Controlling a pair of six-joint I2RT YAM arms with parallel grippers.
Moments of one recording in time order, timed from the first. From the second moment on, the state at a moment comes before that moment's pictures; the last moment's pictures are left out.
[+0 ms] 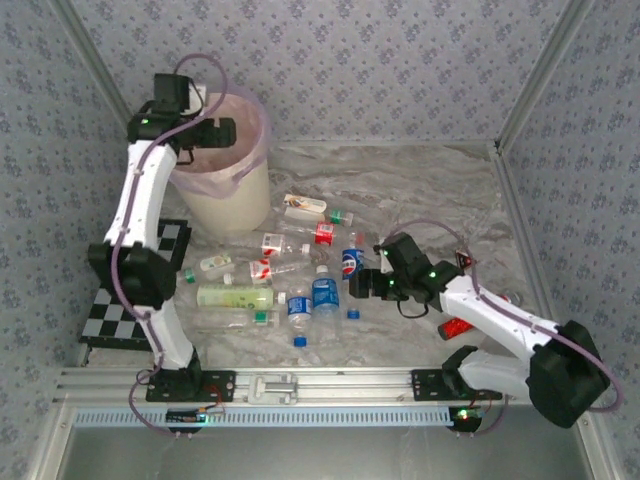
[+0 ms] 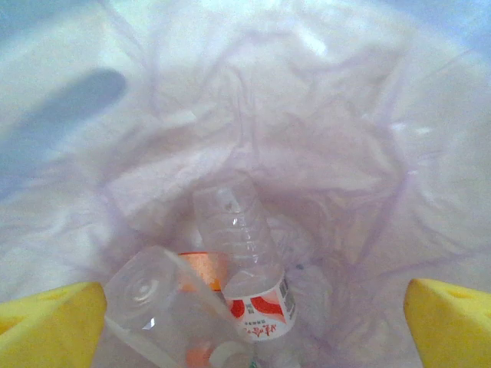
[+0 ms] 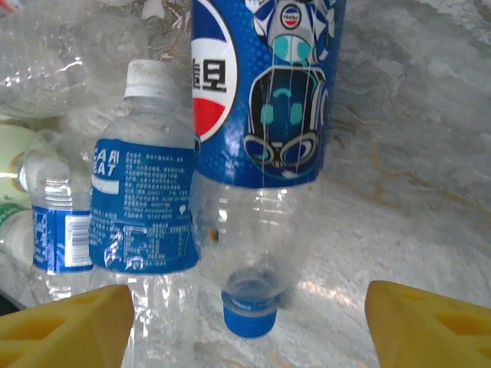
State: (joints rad) left arm -0.11 1.81 2.09 -0.96 0.00 -0.07; right arm 0.63 1.16 0.68 -0.49 -0.22 0.60
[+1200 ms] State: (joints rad) left arm -0.63 1.25 1.22 -0.25 0.45 -0.60; right arm 0.64 0.98 0.76 -0.53 -0.24 0.35
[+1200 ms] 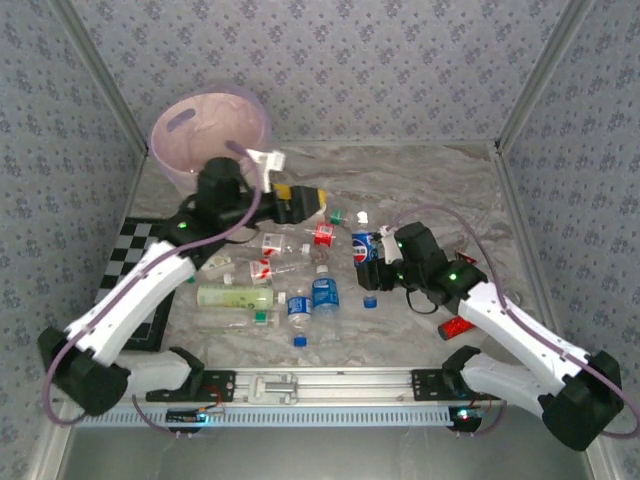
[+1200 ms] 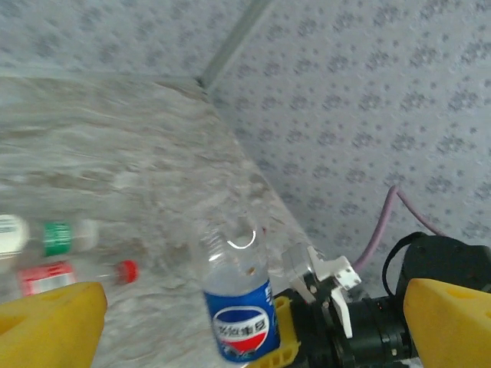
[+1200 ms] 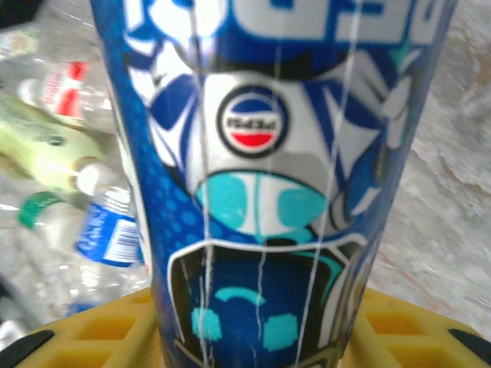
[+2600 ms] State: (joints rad) left arm -0.73 1.49 1.12 0.01 0.46 -0.75; right arm 0.69 0.99 0.68 -0.31 -0.28 0.37
